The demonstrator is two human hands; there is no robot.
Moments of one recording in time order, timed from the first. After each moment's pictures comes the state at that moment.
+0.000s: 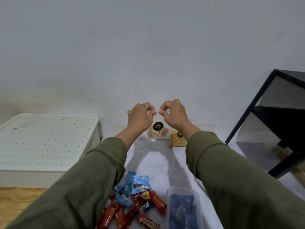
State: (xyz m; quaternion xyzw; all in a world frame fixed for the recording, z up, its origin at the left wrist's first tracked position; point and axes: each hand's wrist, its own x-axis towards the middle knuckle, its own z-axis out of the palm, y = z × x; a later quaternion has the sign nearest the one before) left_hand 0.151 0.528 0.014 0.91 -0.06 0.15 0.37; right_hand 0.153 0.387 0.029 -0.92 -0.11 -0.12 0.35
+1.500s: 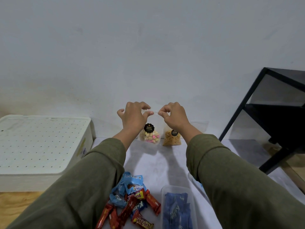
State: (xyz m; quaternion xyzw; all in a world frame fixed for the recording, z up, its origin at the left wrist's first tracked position) left_hand 0.157 0.514 0.005 0.93 -0.01 0.20 0.32; right_hand 0.147 0.363 0.023 -0.93 -0.07 -0.11 0.35
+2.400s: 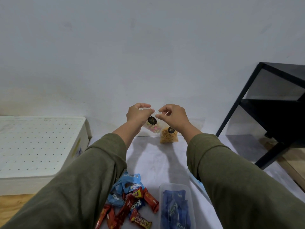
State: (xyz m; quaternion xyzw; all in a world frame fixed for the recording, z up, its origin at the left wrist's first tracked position) left_hand 0.160 0.491 0.009 0.76 0.09 0.00 0.65; right_hand 0.148 0.346 0.009 -0.90 -0.02 -0.08 0.43
